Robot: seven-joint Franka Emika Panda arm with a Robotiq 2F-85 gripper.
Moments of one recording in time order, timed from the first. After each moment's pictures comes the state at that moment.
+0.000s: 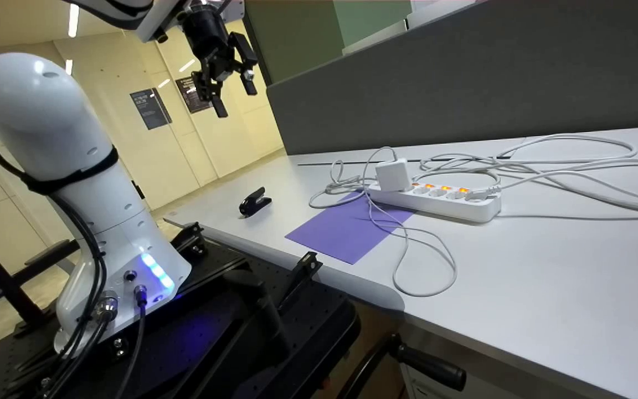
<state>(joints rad) -0.06 -0.80 -0.02 -2.82 -0.30 1.91 -0.26</state>
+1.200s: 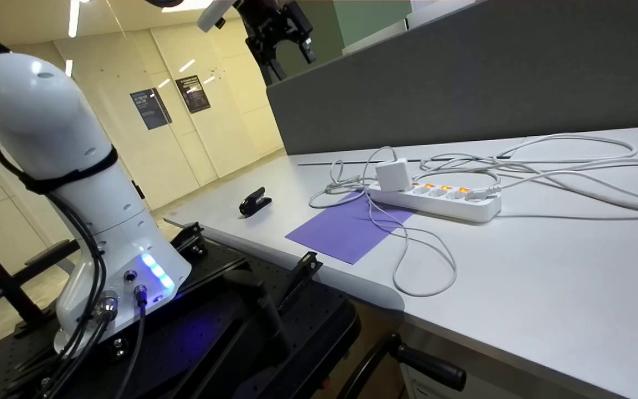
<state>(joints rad) -0.09 -0.59 -0.20 -2.70 -0.14 2.43 -0.30</state>
